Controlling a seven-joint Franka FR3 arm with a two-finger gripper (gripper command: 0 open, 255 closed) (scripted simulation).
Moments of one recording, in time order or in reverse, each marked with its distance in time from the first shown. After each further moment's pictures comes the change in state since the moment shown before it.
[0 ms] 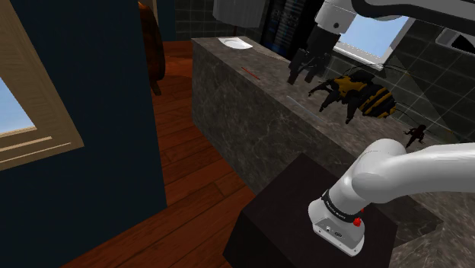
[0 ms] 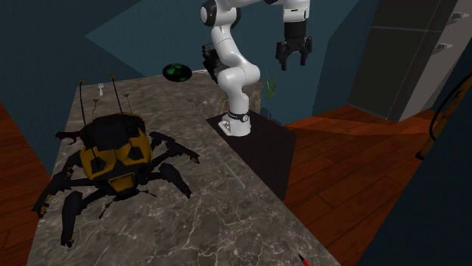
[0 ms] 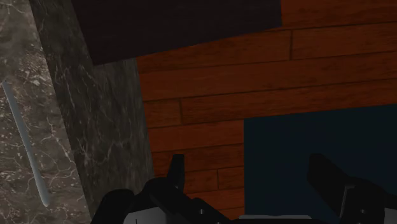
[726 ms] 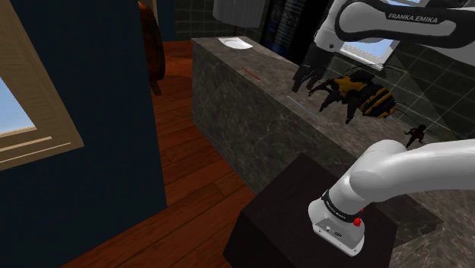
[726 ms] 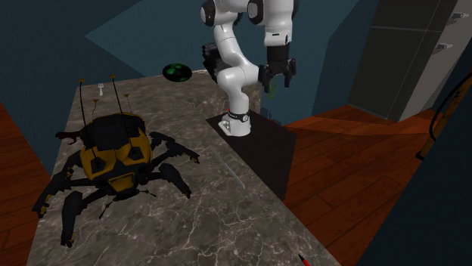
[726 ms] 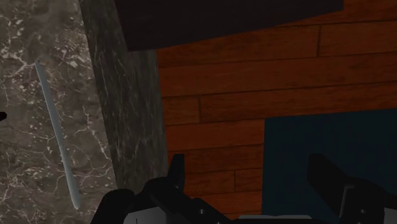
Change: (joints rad) arm -0.062 0.066 -0.159 -0.109 -0.114 0.165 -0.194
